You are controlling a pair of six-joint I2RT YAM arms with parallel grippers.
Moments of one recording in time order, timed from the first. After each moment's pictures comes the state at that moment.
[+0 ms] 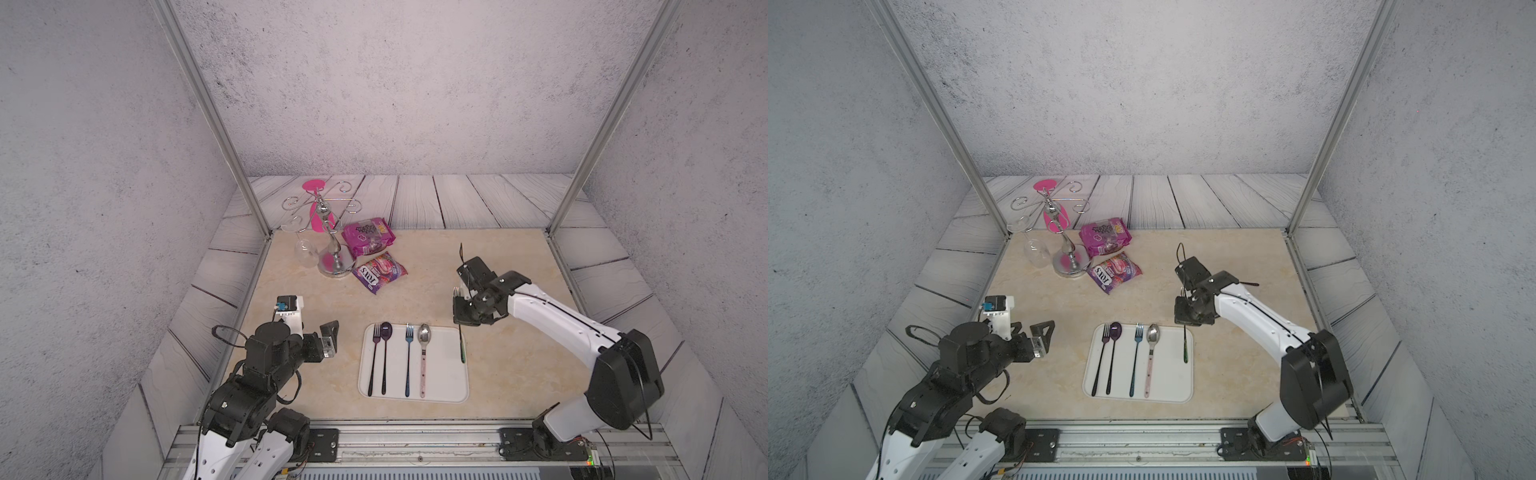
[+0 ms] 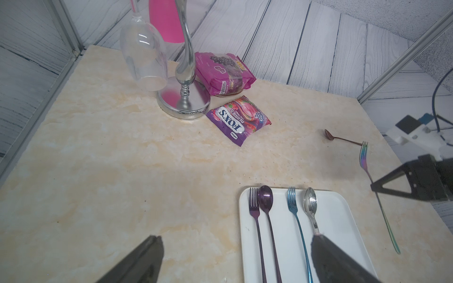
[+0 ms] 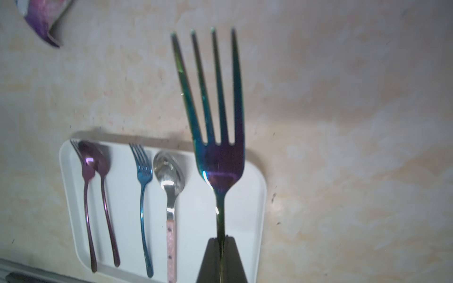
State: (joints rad) left arm -0.39 0.46 0.76 -0.80 -0.06 -0.36; right arm 0.61 1.46 1.12 -0.90 -0.08 0.63
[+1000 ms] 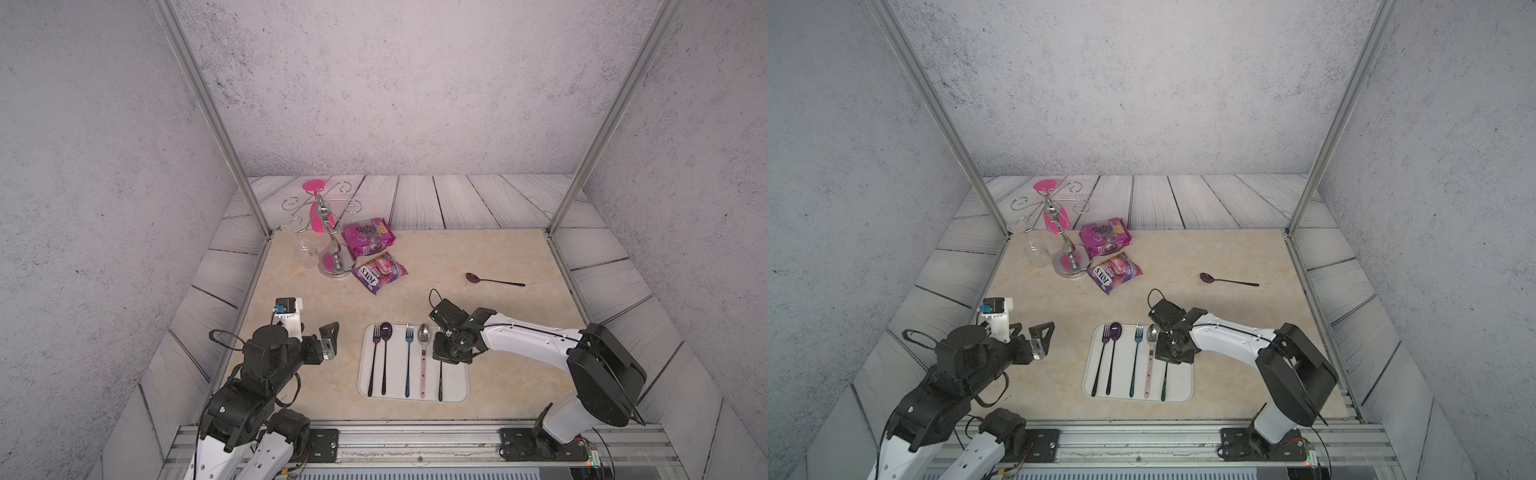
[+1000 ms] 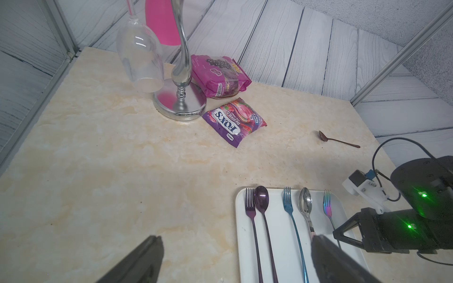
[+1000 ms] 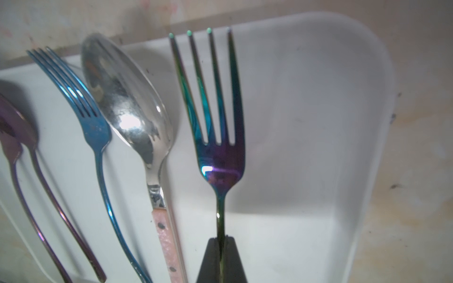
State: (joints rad) left arm -0.39 0.43 0.76 -0.80 -0.04 -0.37; right arm 0.82 1.59 0.95 -0.69 -0.07 0.94
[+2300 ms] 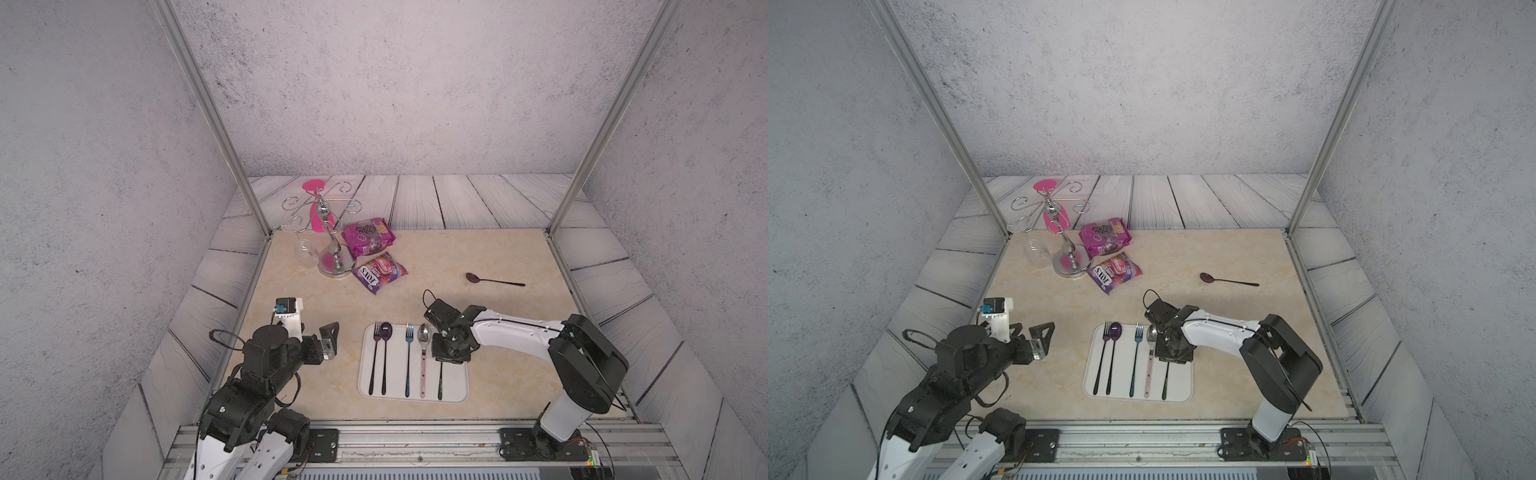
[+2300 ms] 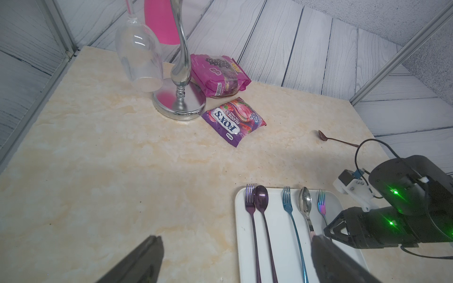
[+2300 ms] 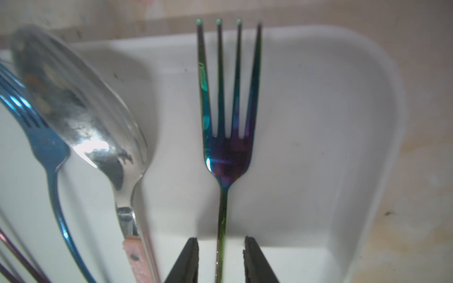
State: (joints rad) left arm -0.39 0.43 0.76 -0.80 -0.04 -0.37; right arm 0.82 1.66 0.99 -0.73 -0.03 0.88
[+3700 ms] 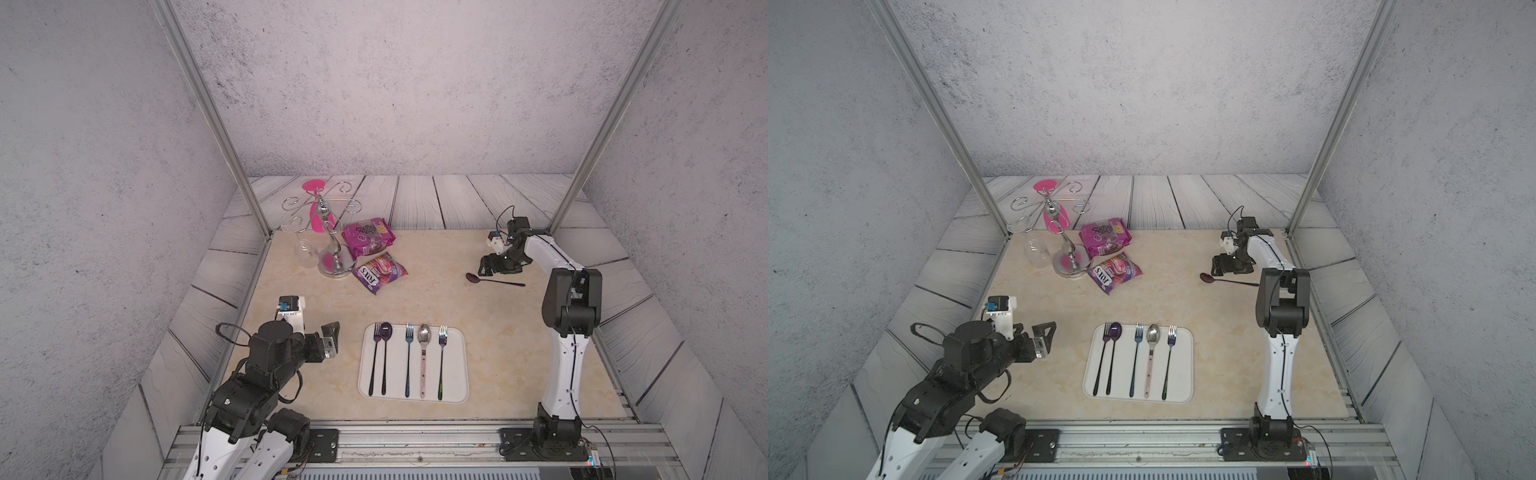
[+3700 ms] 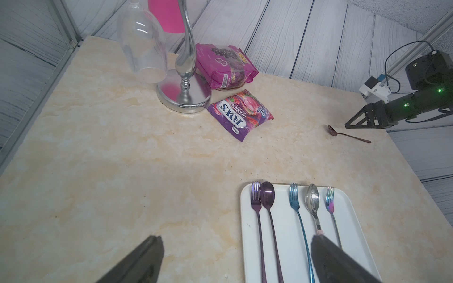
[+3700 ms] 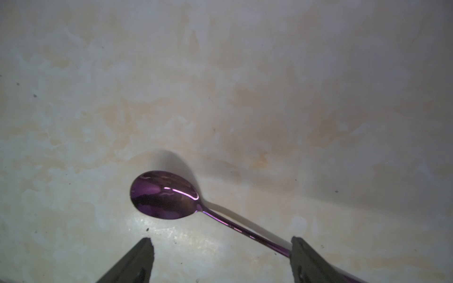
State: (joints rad) left arm -0.39 0.47 0.75 -0.80 -0.06 -0.37; right arm -0.01 2.27 1.91 -0.94 -0.29 -0.20
